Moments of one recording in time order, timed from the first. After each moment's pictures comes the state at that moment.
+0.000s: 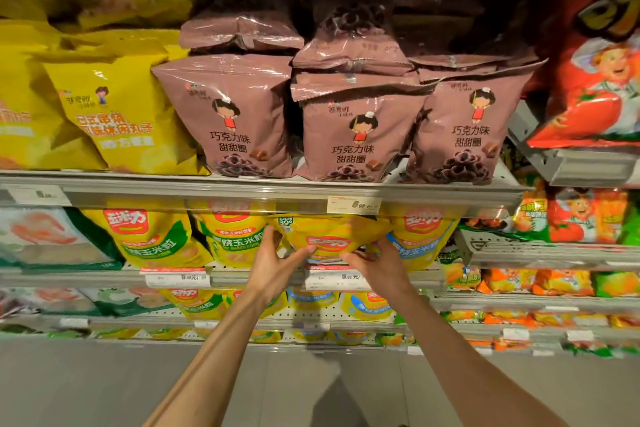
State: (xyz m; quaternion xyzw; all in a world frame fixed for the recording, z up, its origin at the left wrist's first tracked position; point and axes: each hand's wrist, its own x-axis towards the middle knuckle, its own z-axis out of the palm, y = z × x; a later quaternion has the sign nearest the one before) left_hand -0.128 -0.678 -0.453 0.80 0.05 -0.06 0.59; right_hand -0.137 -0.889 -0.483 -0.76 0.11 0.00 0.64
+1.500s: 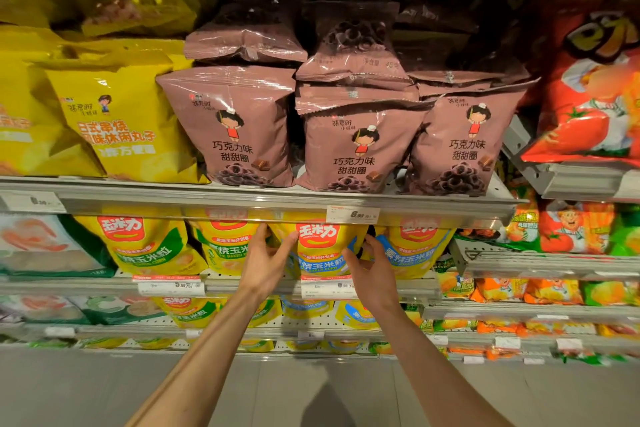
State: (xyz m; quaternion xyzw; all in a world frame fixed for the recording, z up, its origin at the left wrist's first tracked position) left_hand -0.104 -0.668 -0.459 0.81 0.04 0.00 0.59; right_hand -0.144 -0.868 -0.473 -0.77 0.17 -0.04 0.61
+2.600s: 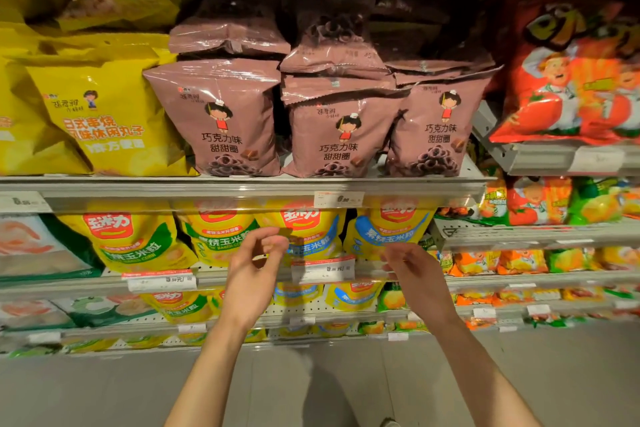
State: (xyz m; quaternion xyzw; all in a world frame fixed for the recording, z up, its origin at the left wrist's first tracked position) left_hand -0.174 -0.664 -0.421 0.76 0.00 0.03 0.65; right_hand -0.219 -0.929 -0.428 -0.77 0.19 -0.09 0.60
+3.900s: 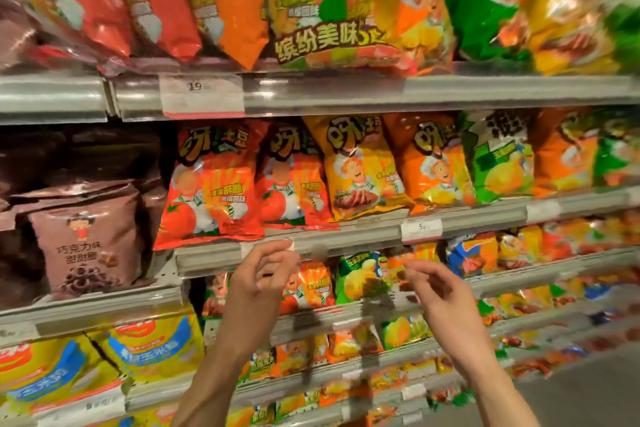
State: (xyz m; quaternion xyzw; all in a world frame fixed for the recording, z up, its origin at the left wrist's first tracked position) left_hand -0.229 -1.153 -0.270 0.71 -0.16 0.02 0.69; right_hand -0.324 -1.400 -0.287 -0.74 0.16 -0.25 0.60
